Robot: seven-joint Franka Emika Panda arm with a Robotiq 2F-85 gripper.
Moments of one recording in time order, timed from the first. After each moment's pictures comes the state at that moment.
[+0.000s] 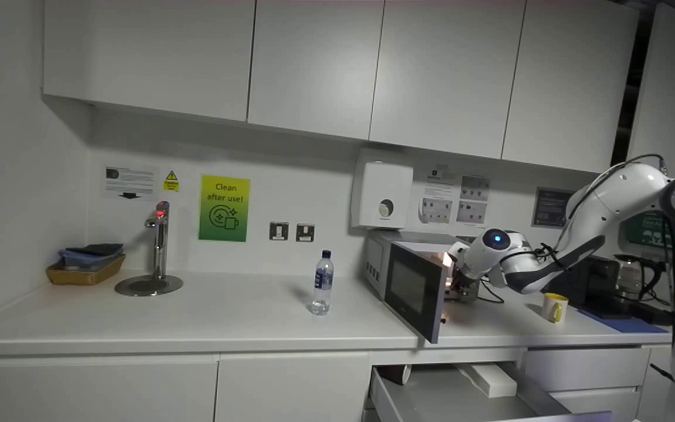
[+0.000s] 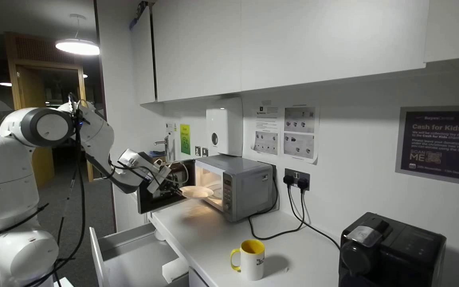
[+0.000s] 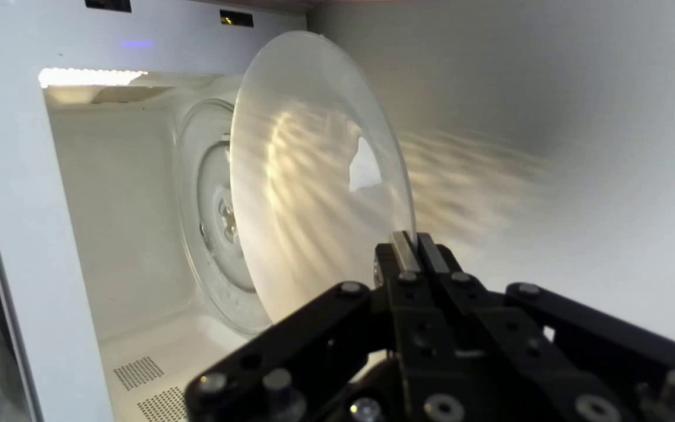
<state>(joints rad) 0.08 -0.05 0.06 -2.33 -1.31 2.68 0.13</state>
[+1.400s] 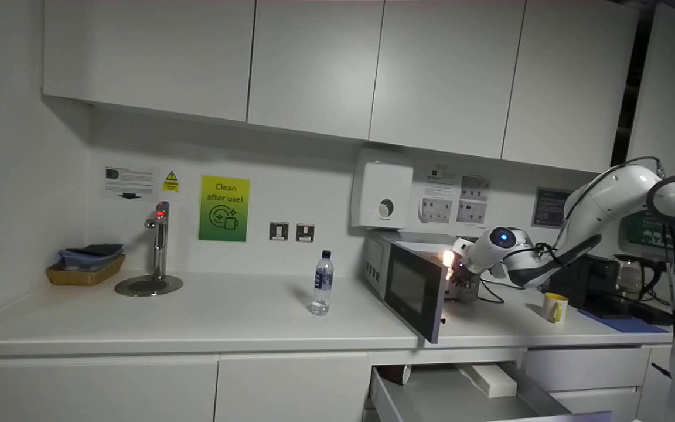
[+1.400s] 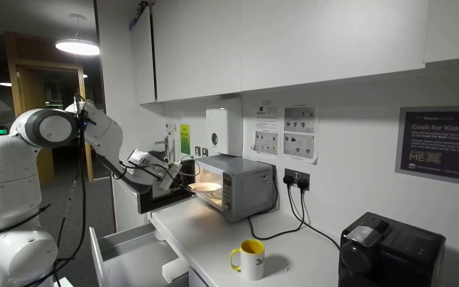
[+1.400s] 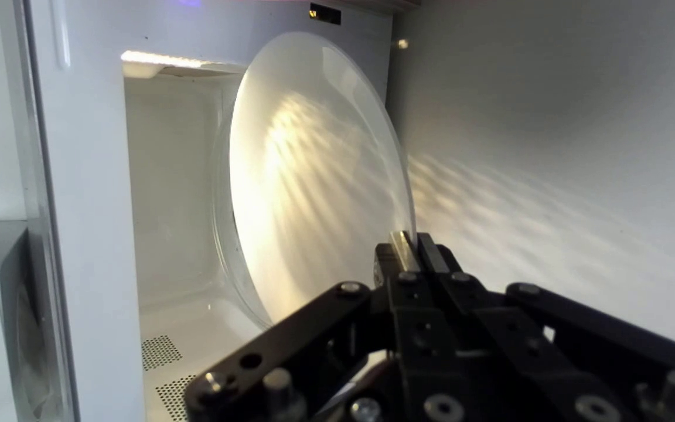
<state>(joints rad) 0.06 -0.01 -0.03 -2.27 -1.47 2.81 0.05</state>
